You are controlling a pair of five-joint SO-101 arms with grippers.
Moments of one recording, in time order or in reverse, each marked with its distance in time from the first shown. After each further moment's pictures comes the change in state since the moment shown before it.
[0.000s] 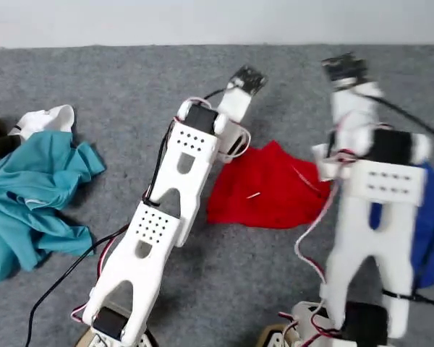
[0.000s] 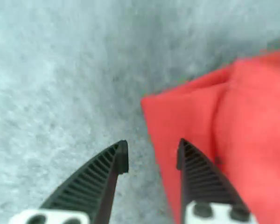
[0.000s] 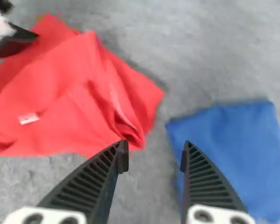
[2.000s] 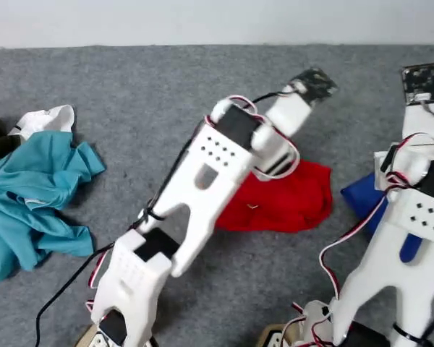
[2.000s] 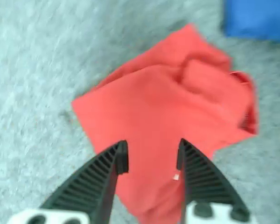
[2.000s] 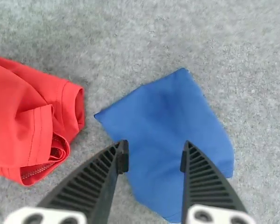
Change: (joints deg) left arm 14.2 -42.6 42.8 -2.4 0.0; right arm 19.7 -8.9 2.6 -3.3 3.0
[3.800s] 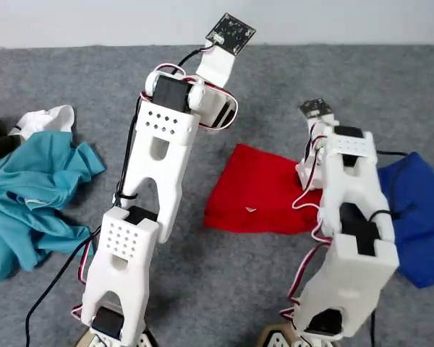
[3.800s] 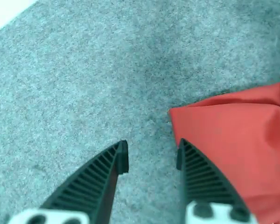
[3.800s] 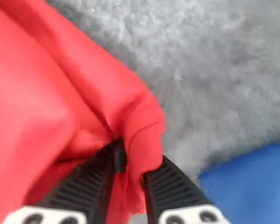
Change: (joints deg) left arm -16.6 11.6 -23.6 2.4 -0.2; right arm -17.4 43.6 -3.6 -11.1 -3.2
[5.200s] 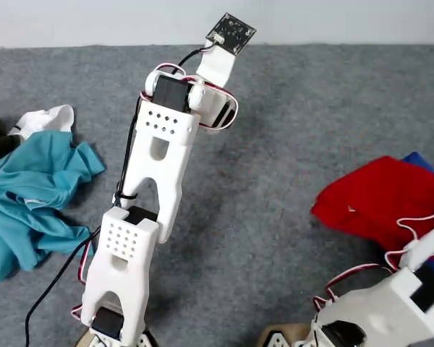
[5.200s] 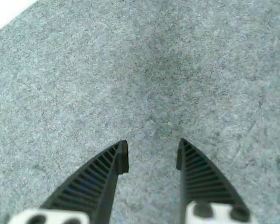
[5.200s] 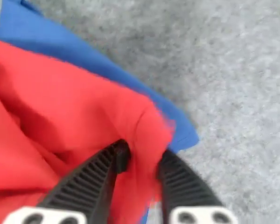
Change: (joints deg) left arm 0.0 0.0 0.0 0.0 0.0; right arm 43.4 -5.7 -3.7 -7.7 2.5
